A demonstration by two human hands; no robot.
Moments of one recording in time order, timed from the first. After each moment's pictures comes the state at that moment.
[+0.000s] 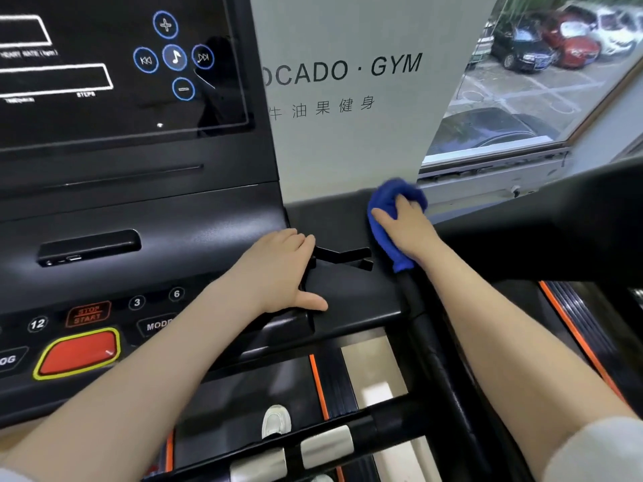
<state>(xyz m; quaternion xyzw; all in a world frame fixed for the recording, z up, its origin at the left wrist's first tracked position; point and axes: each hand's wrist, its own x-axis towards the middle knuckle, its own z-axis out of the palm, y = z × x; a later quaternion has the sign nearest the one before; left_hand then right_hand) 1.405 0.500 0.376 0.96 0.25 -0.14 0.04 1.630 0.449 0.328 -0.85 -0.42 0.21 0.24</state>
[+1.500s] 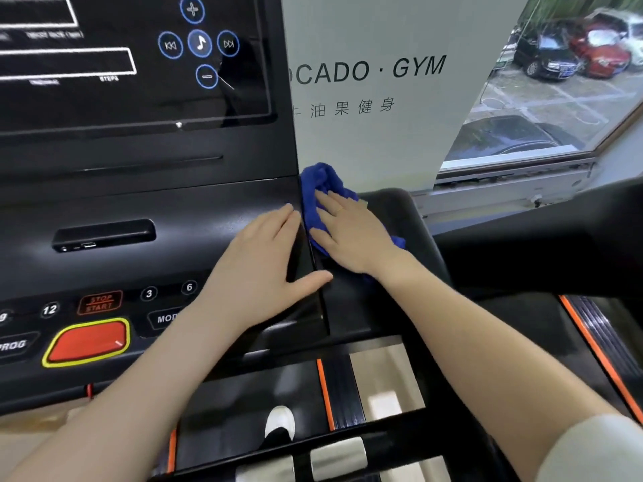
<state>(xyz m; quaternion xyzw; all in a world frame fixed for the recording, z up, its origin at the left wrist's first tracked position) 1.368 0.490 0.383 0.93 0.35 0.09 0.10 1.550 0.493 0.323 -0.69 -0.72 0.02 0.08</state>
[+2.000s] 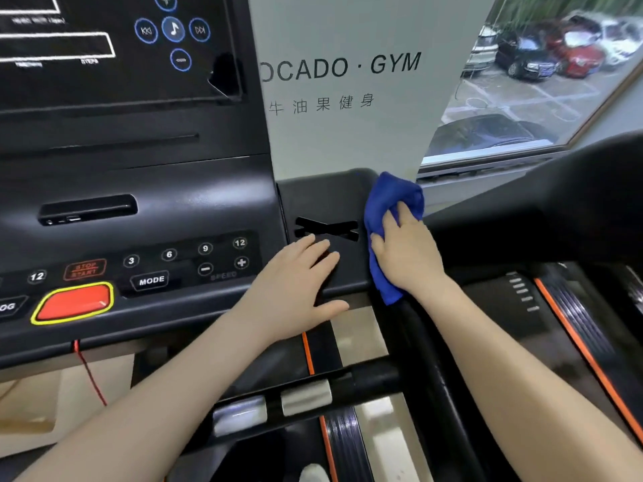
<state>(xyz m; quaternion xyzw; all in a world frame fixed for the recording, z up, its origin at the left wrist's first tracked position) 1.394 0.422 0.346 0.97 0.24 0.00 0.08 1.584 0.371 0.326 -0.83 -0.54 0.00 0.10</state>
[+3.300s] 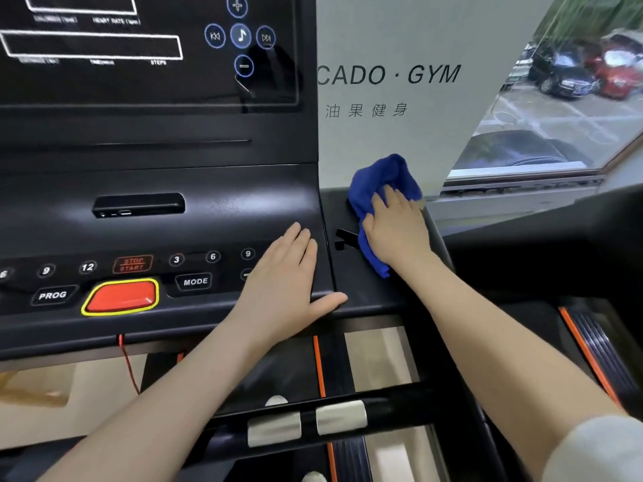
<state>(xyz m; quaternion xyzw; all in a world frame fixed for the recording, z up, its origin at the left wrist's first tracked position) 1.355 0.454 0.342 0.93 0.36 0.03 0.05 1.566 0.464 0.319 -0.81 -0.58 -0.03 0.09</state>
